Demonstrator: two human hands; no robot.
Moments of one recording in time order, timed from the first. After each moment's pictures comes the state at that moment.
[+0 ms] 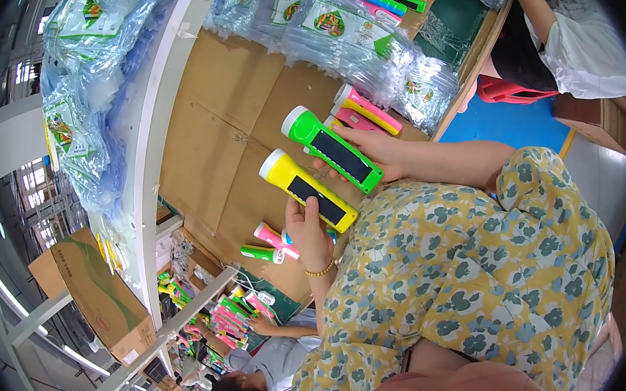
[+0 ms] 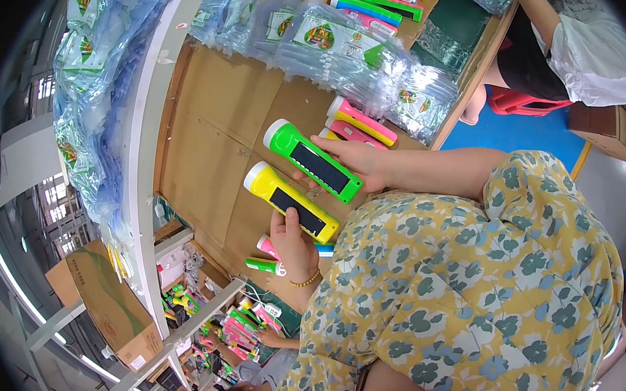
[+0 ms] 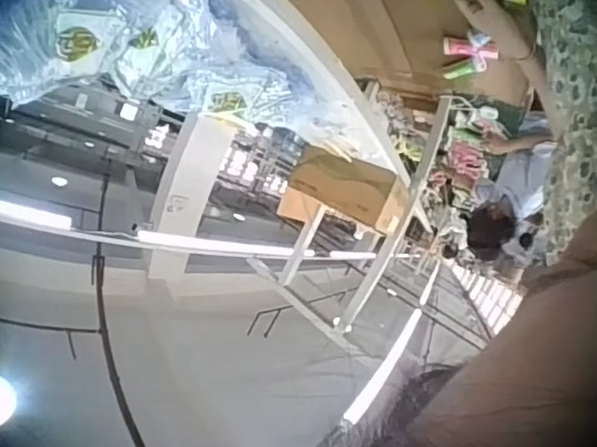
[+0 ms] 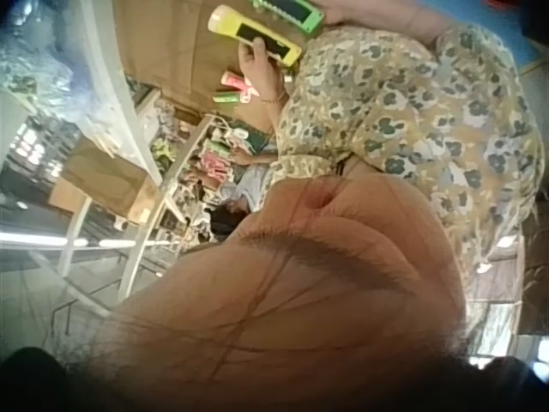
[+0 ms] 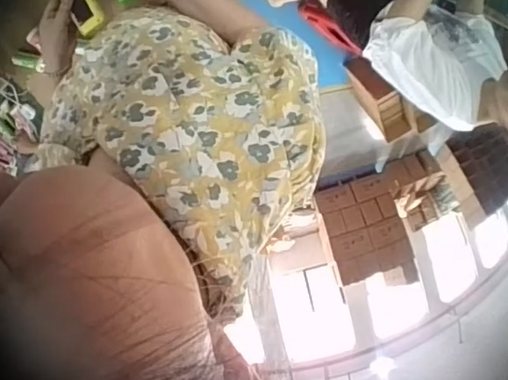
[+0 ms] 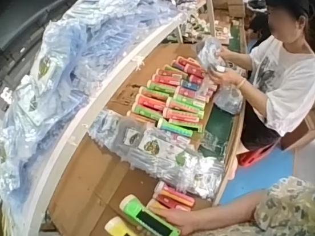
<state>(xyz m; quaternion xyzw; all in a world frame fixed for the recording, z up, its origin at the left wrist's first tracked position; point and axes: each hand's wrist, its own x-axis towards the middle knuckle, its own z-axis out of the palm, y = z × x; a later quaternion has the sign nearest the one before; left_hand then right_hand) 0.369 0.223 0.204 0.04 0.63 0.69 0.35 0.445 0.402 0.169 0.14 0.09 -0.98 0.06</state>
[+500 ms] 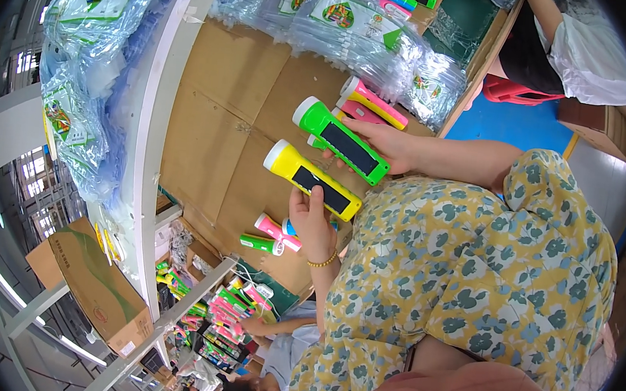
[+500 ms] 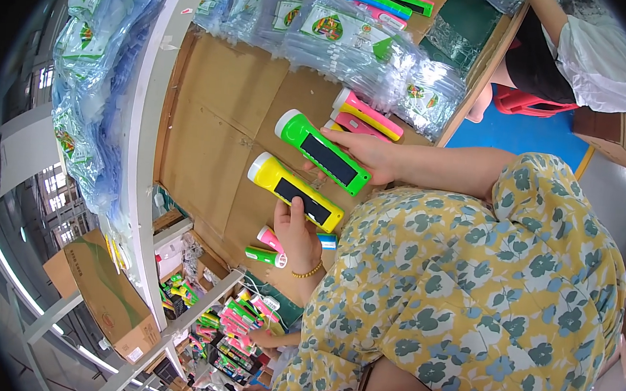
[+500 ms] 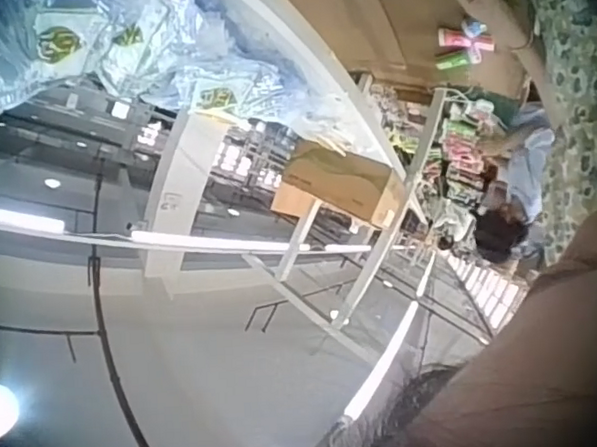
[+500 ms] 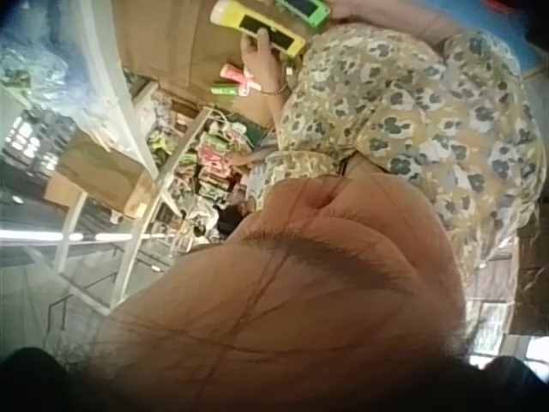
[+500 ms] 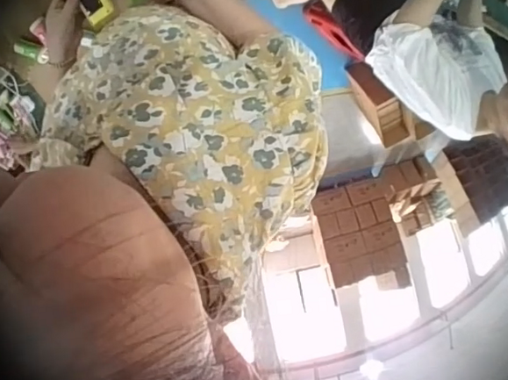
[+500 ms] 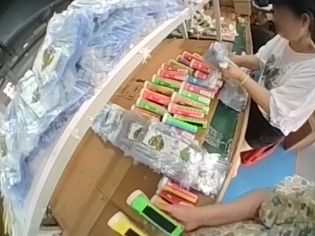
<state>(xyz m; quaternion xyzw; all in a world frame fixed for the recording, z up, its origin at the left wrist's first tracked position) 0.361 0.224 0.197 0.03 0.62 0.70 0.37 0.443 0.402 0.159 0.14 0.13 -0.98 0.04</state>
